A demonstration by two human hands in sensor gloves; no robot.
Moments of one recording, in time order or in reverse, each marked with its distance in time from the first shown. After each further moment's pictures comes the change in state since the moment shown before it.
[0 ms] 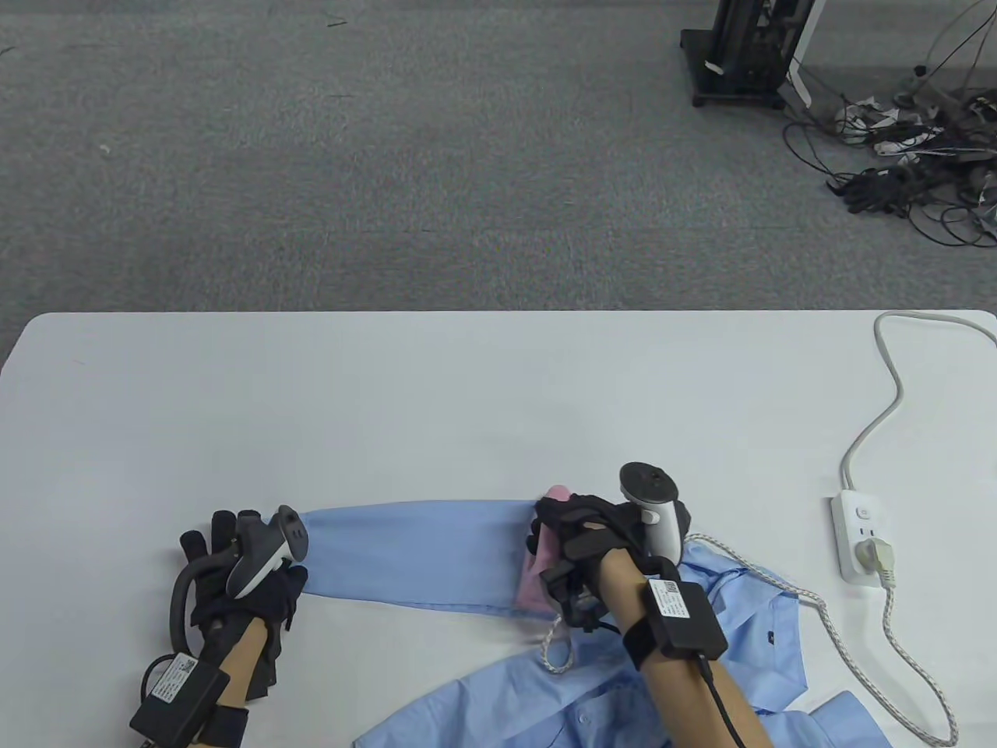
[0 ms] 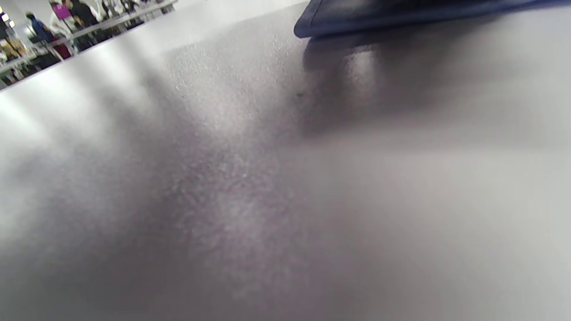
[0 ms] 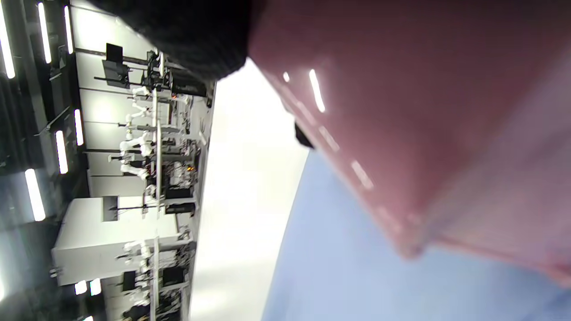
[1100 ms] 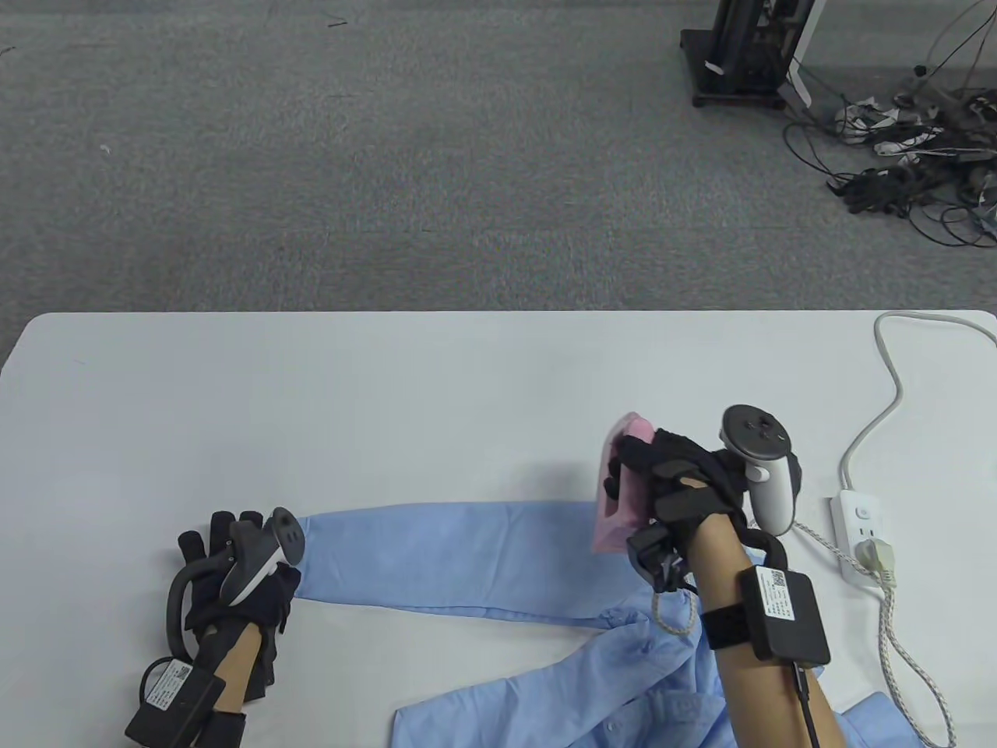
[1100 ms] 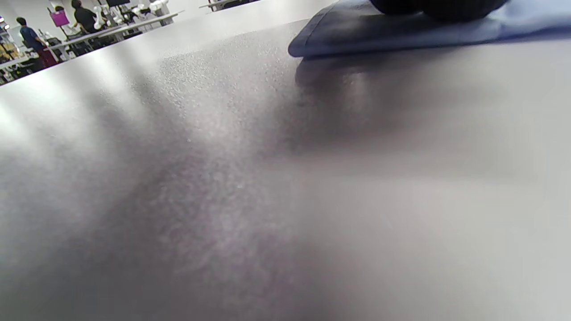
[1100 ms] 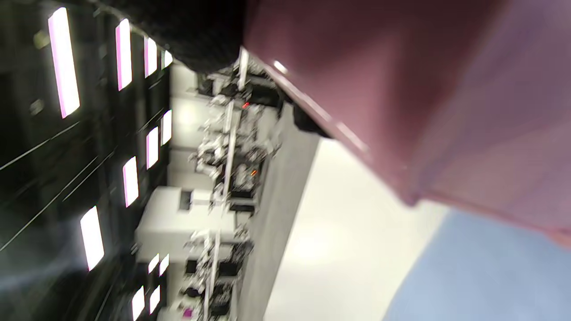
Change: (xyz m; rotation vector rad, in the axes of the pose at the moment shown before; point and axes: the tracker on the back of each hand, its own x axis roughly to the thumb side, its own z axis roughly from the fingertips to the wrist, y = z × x) left_hand -0.007 0.000 0.003 0.041 -0.027 0.059; right_hand 0.117 -0.038 0.085 0.050 -0.303 -0.001
